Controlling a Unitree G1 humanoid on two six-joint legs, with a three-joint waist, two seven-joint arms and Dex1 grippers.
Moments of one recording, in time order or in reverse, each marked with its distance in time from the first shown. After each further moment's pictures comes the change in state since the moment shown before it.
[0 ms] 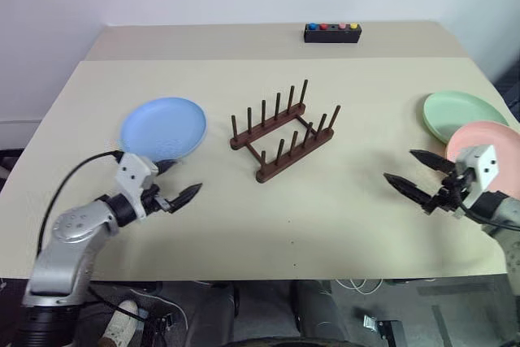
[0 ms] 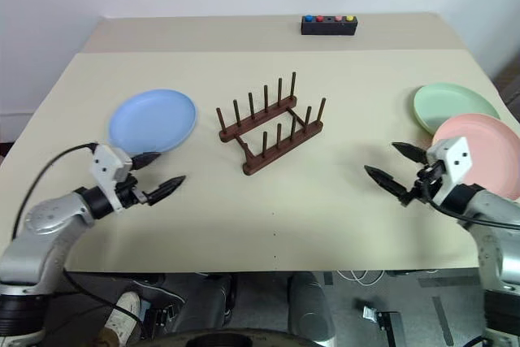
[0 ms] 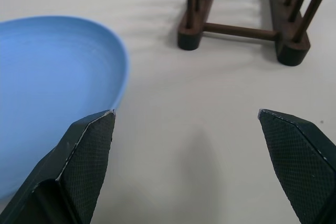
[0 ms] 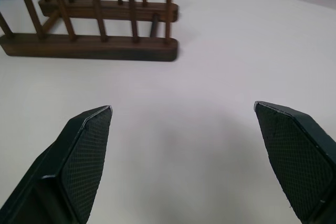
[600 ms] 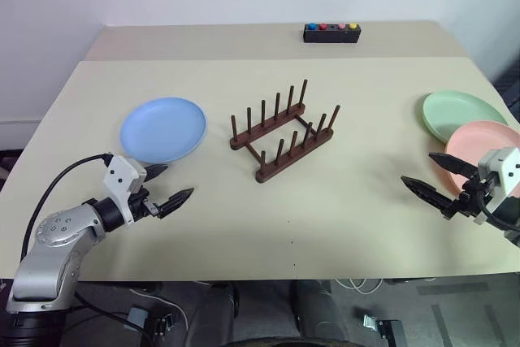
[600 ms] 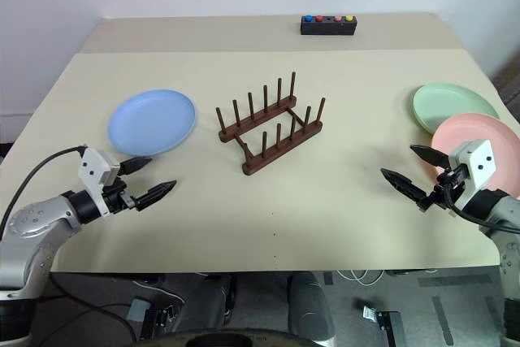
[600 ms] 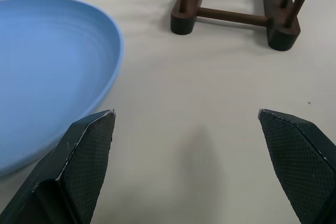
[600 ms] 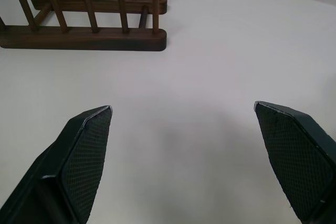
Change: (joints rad) left arm 0.013 0.016 -0.004 -0.001 -0.010 0.022 -0.049; right arm 0.058 0.011 -0.037 -0.030 0.012 -0.003 -0.012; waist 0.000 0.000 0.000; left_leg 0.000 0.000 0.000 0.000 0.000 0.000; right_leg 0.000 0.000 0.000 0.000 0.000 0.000
